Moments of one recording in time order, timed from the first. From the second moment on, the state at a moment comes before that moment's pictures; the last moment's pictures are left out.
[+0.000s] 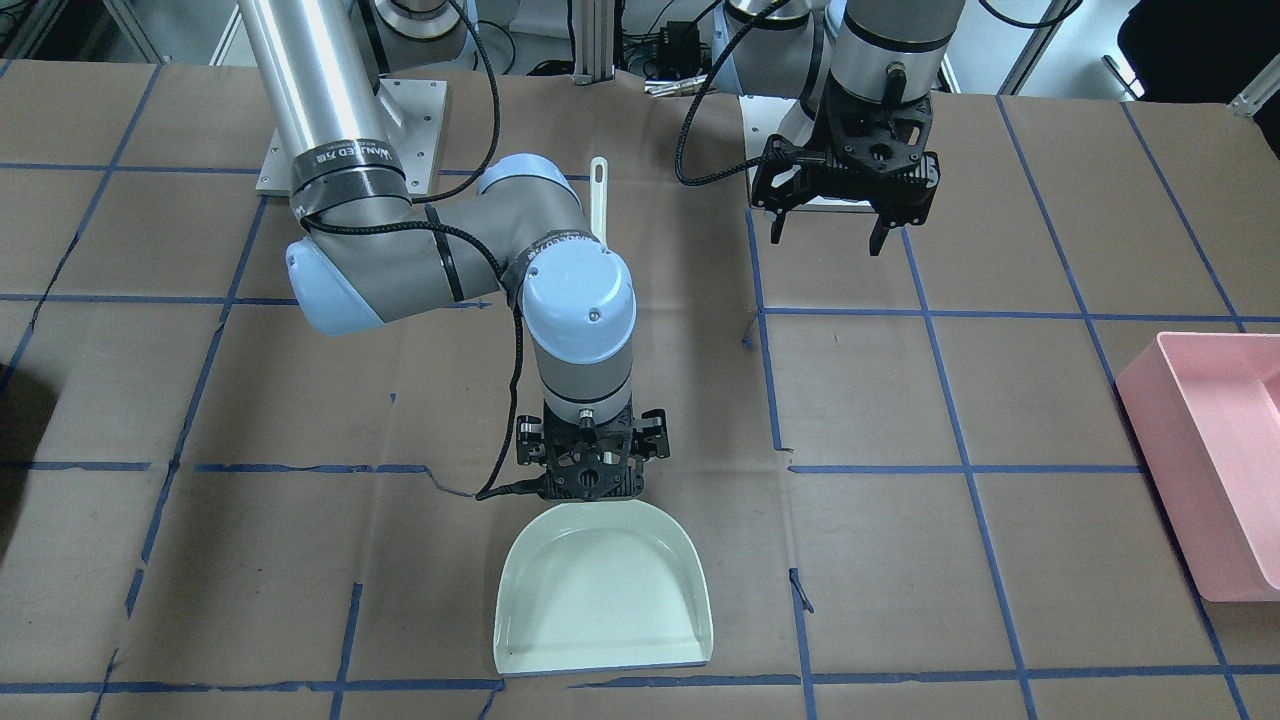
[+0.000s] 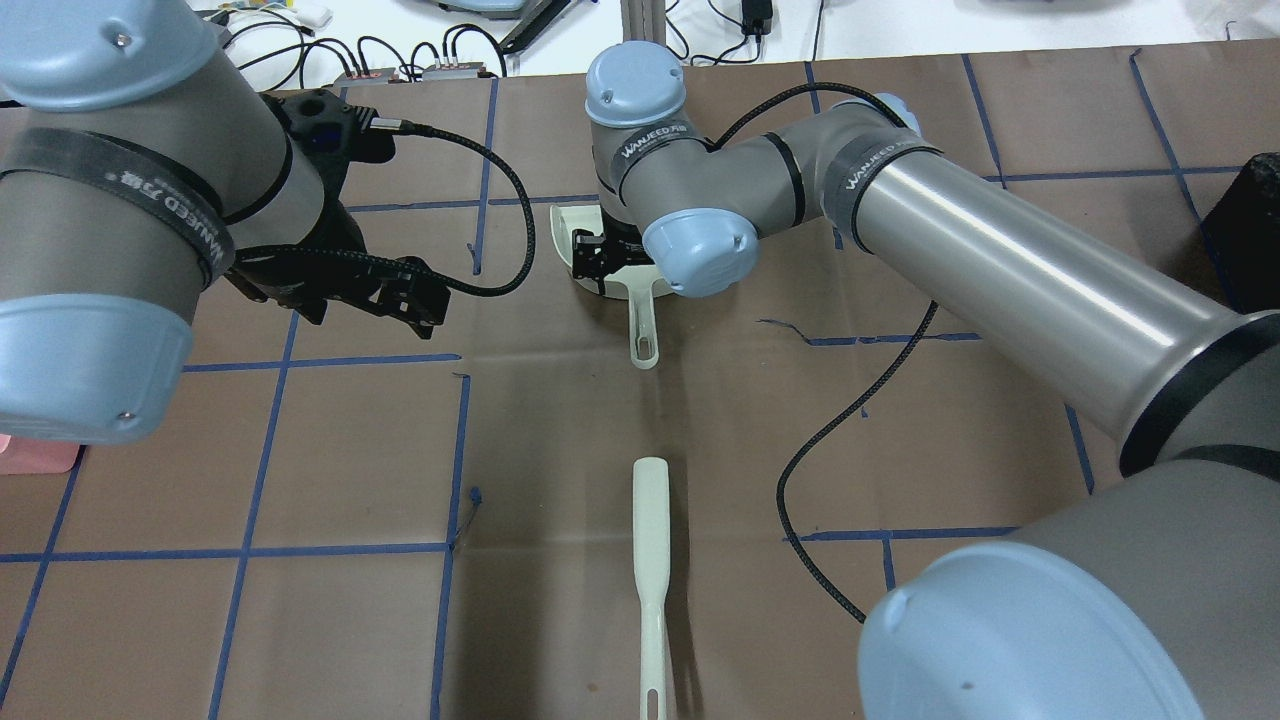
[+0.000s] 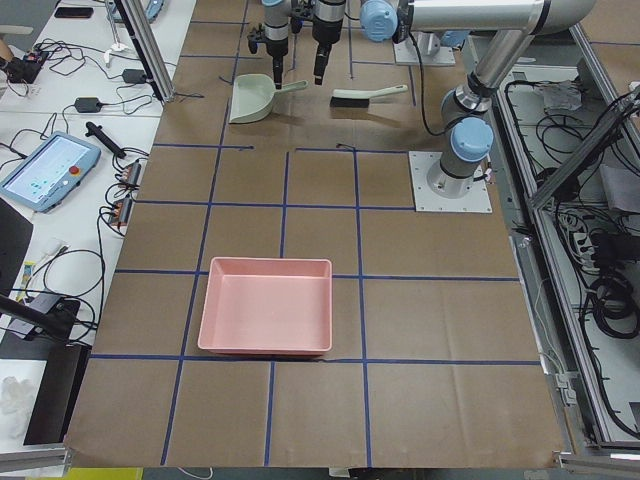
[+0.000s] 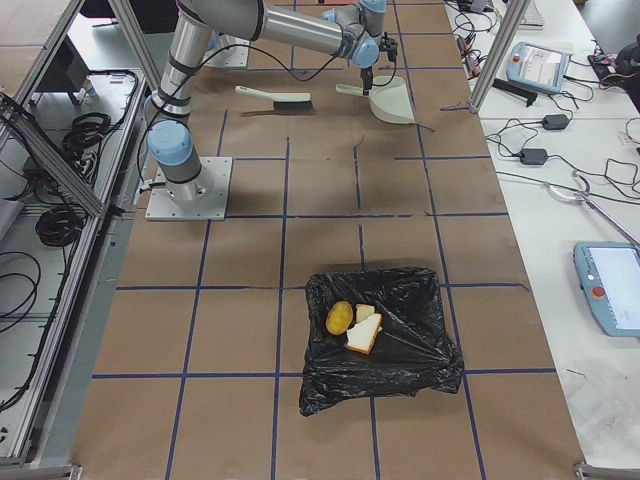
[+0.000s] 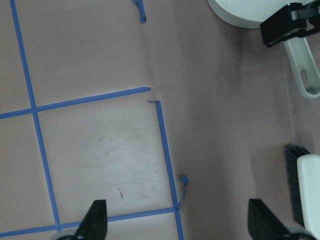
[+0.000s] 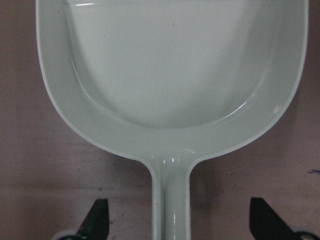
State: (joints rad) left arm -1.64 -1.43 -1.81 -1.39 1.61 0.11; right arm 1.95 -1.04 1.45 -2.05 -1.54 0.35
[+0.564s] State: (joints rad) left arm -1.64 -1.42 -1.81 -1.38 1.60 0.12; right arm 1.85 -1.18 1.46 -1.88 -1.55 0.24
